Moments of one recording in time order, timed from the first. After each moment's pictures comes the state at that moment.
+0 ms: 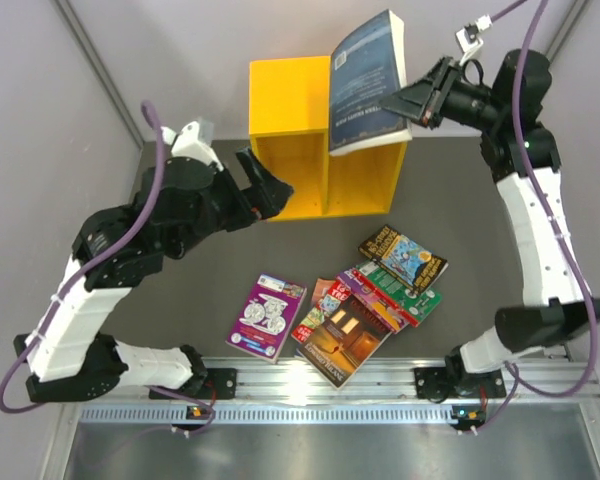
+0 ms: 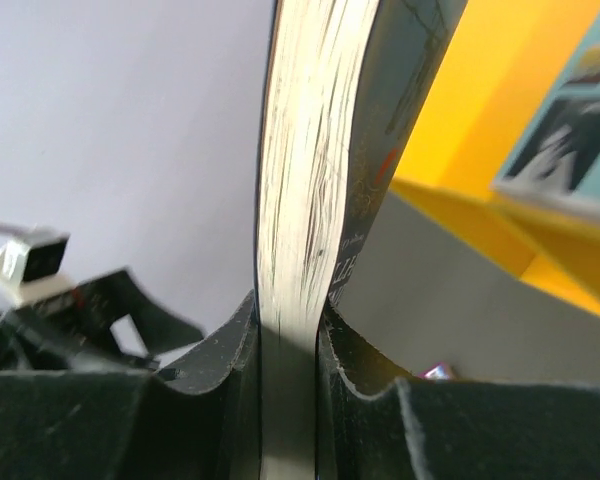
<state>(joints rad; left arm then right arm) -0.97 1.27 1.99 -1.12 -0.43 -0.88 0.17 1.44 1.84 -0.38 -0.85 0.85</state>
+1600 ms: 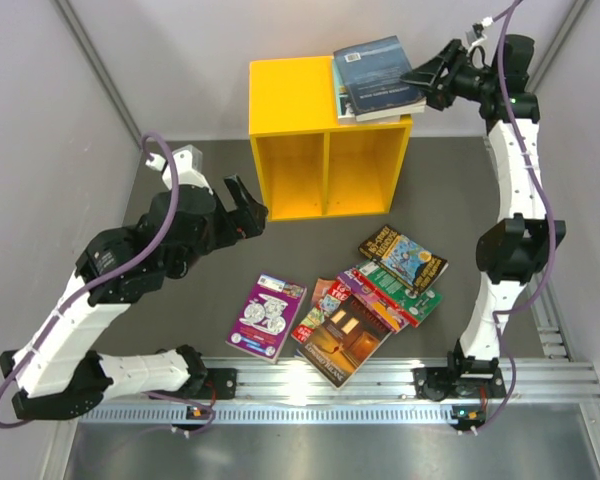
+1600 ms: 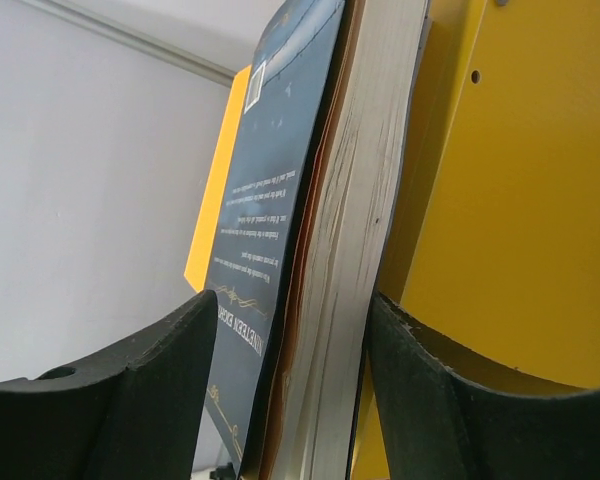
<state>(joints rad) -0.94 1.09 1.70 -1.14 -0.58 -0.85 -0.04 2.04 2.30 -0.47 -0.90 0.83</state>
